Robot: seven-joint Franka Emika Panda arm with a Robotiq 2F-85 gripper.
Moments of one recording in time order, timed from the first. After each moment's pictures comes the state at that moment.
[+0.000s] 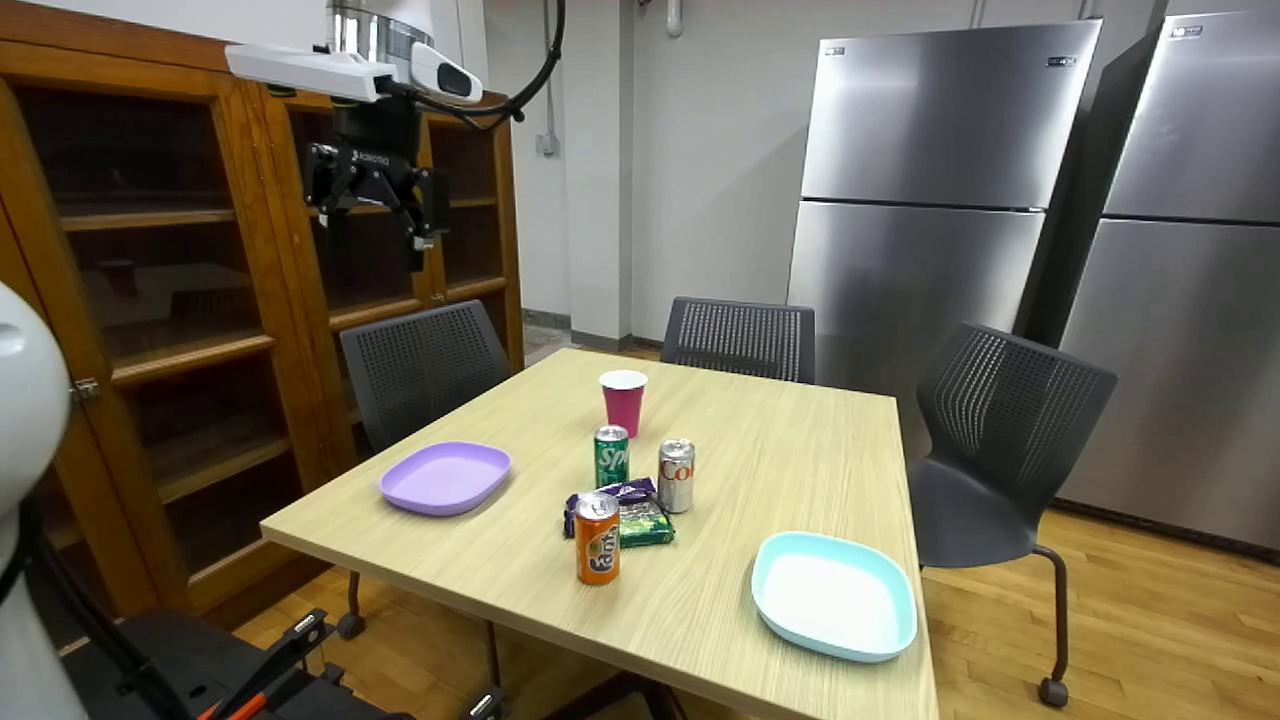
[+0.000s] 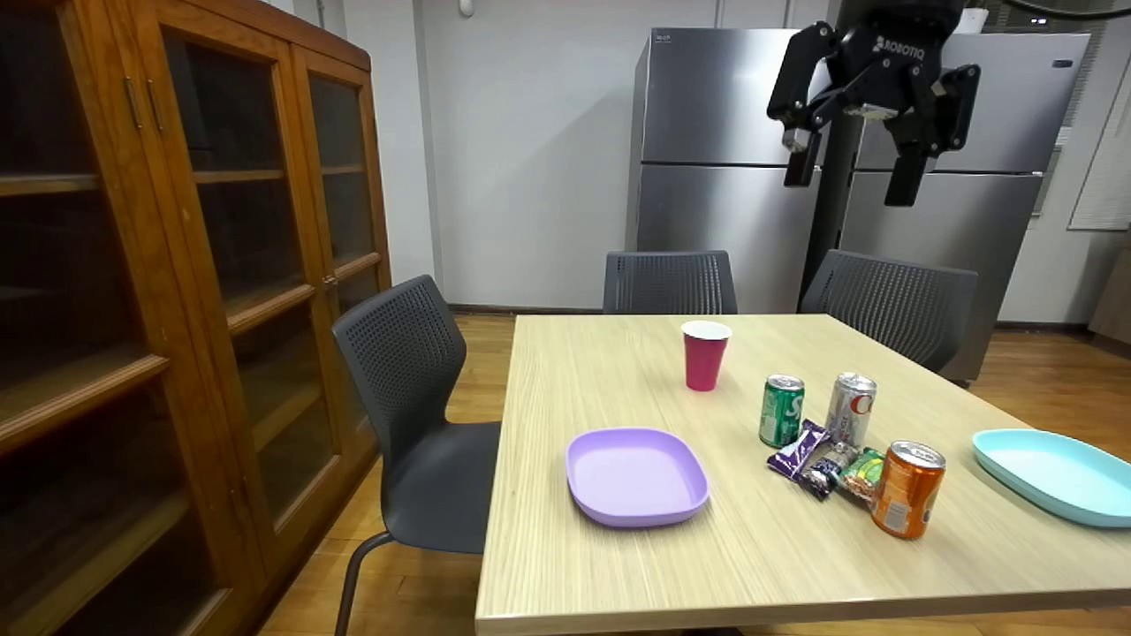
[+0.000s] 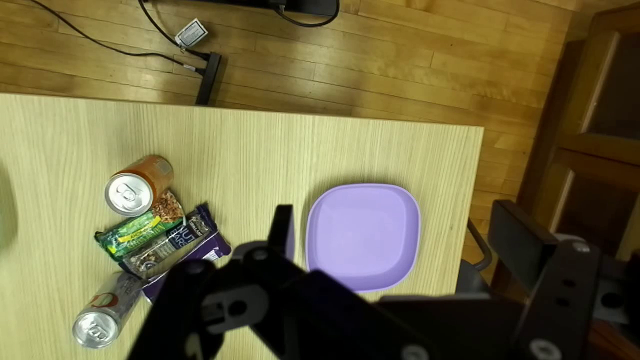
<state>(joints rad) 0.17 -0.37 0.07 -2.39 0.18 1.95 -0.01</state>
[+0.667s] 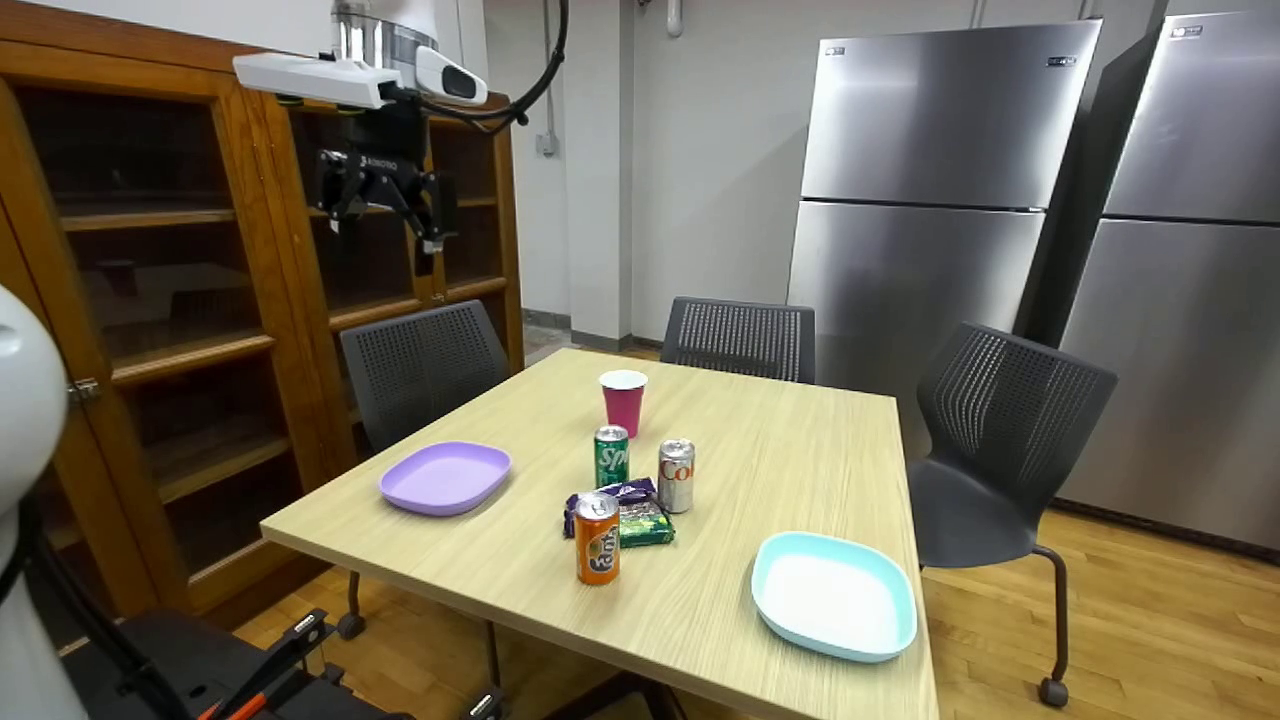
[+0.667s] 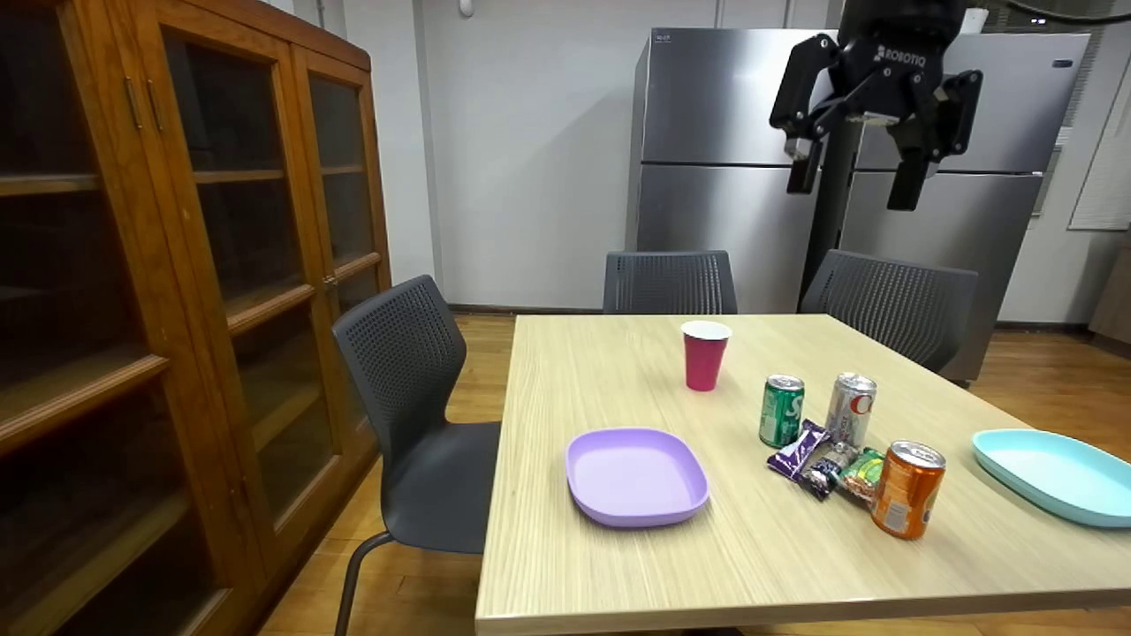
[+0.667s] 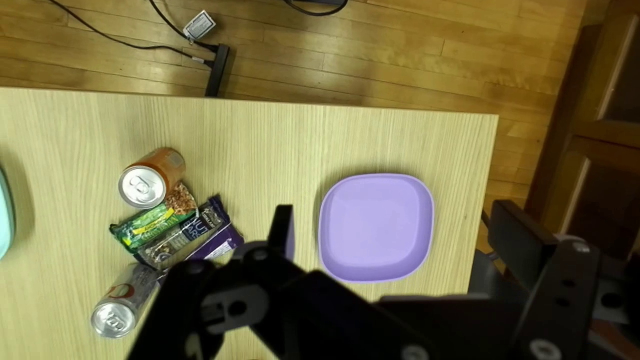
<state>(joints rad) 0.16 -0.37 0.07 -2.40 0.15 1.99 0.01</state>
